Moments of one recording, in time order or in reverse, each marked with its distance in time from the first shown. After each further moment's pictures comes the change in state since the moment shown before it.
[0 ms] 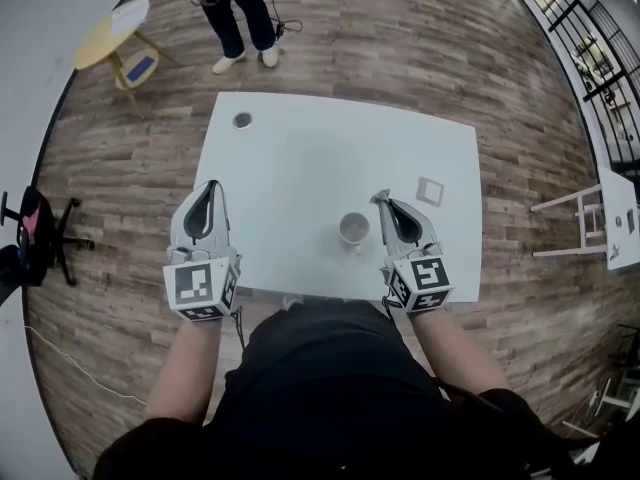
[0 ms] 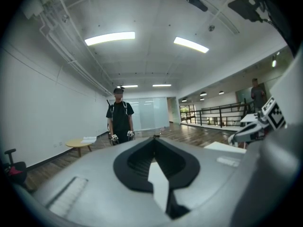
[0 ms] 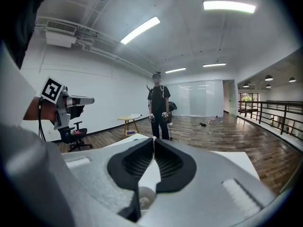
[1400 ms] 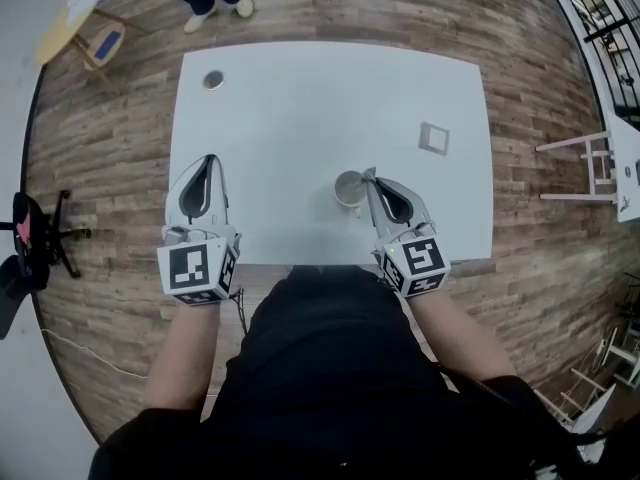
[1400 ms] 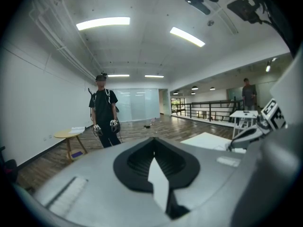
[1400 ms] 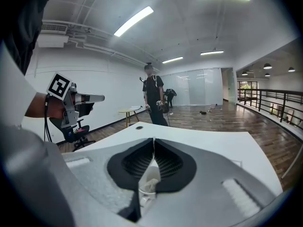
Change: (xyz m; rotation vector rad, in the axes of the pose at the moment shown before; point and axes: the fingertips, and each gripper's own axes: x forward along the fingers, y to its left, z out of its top) left arm 0.023 -0.030 -0.034 -0.001 0.106 -0.127; right arm -0.007 0.024 -0.051 0.068 0.108 0.014
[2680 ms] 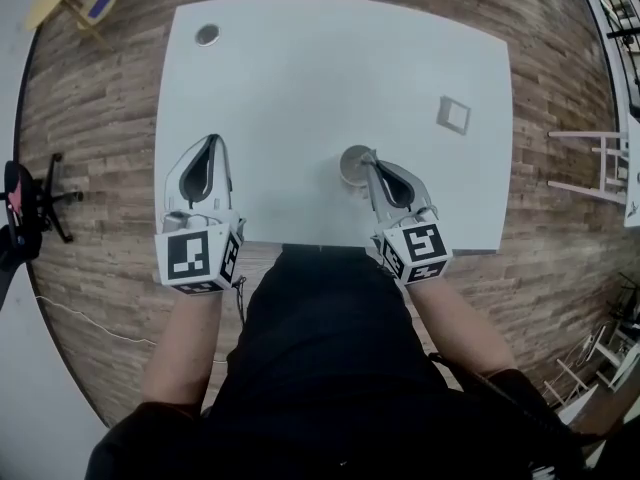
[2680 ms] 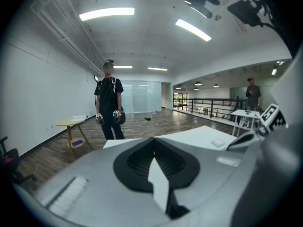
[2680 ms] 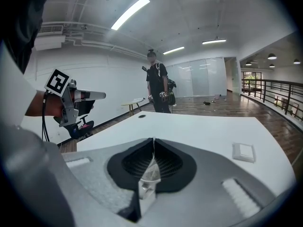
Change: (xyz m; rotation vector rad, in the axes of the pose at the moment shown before) left arm 0.001 -0.007 -0.040 -0.070 0.096 0.015; right arm 0.019 0.013 -0.041 0.033 0.097 0.059
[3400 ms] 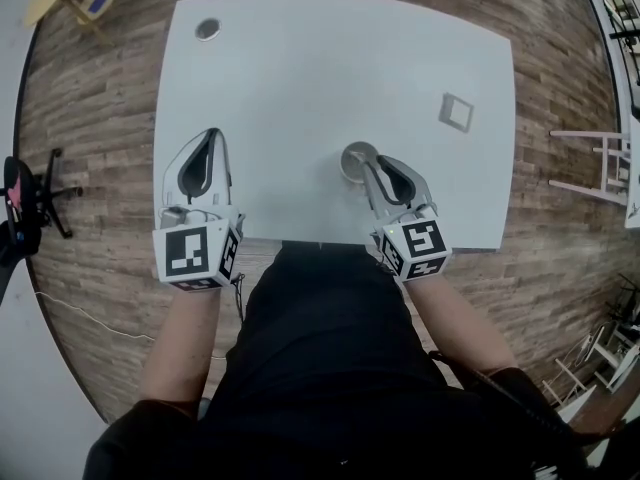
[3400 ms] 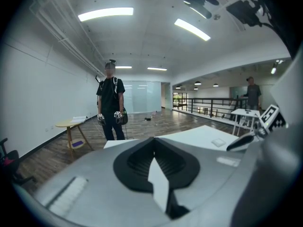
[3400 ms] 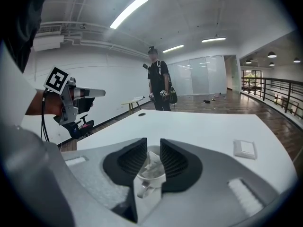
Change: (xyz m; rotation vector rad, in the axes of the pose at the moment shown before) left arm 0.002 0.000 0.001 0.009 0.000 0.000; right arm 0.004 -0.001 -0.007 0.010 0.021 0.000
